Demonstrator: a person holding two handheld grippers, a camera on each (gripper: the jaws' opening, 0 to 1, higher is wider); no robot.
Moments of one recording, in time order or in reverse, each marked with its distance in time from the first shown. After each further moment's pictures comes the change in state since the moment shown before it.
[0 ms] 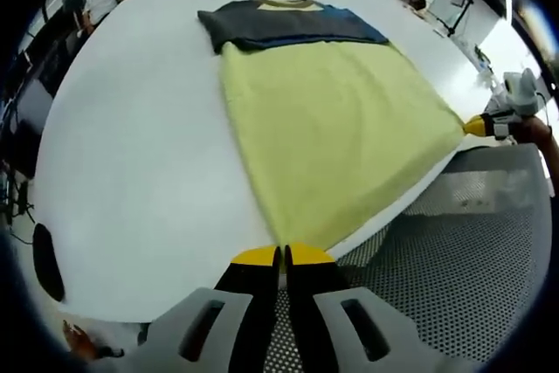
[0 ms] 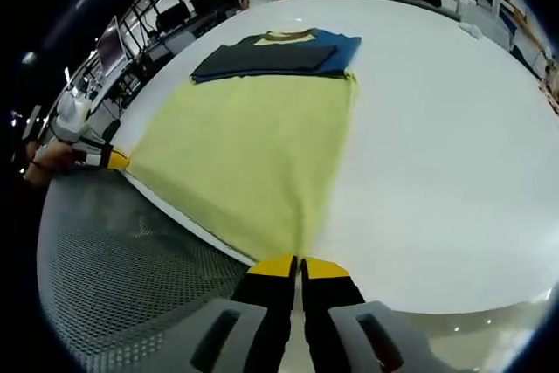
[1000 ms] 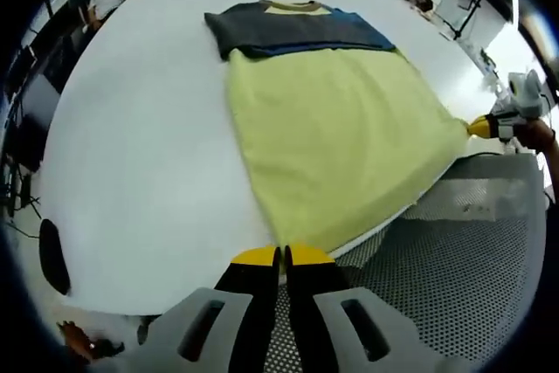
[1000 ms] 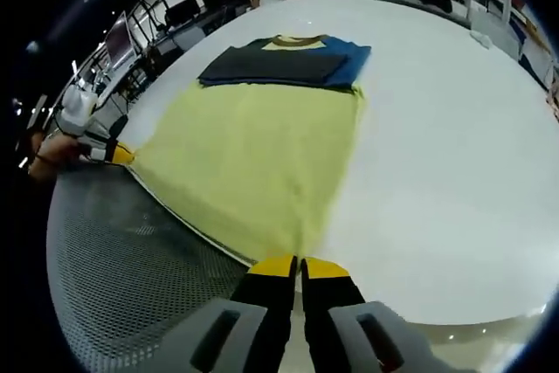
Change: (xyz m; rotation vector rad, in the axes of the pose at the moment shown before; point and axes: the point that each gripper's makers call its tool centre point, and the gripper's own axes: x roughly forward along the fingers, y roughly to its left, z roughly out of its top) left arm -0.014 -0.001 0.005 -0.026 0.022 0.017; right arm -0.013 0.004 0.014 -0.053 0.017 0.027
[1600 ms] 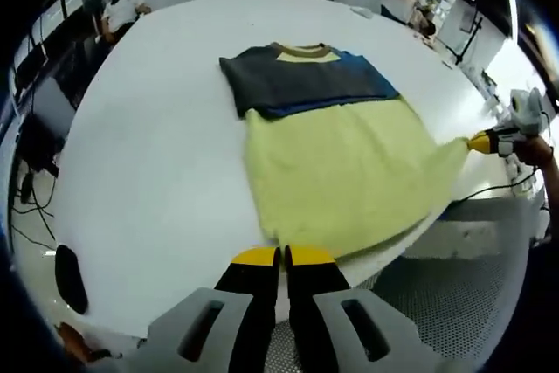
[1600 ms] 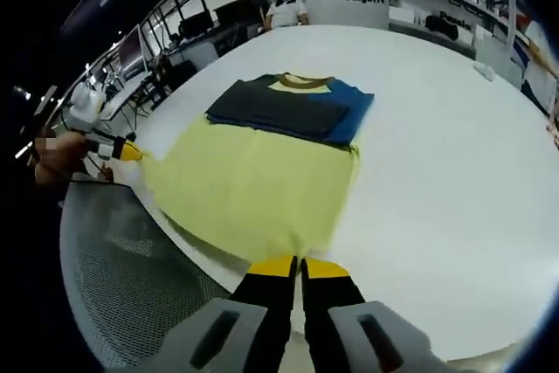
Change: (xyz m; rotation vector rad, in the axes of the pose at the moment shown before) left arm -0.024 0.012 0.060 -0.042 -0.133 0.016; right arm -0.021 -0.004 0.060 -0.065 -0.114 0.002
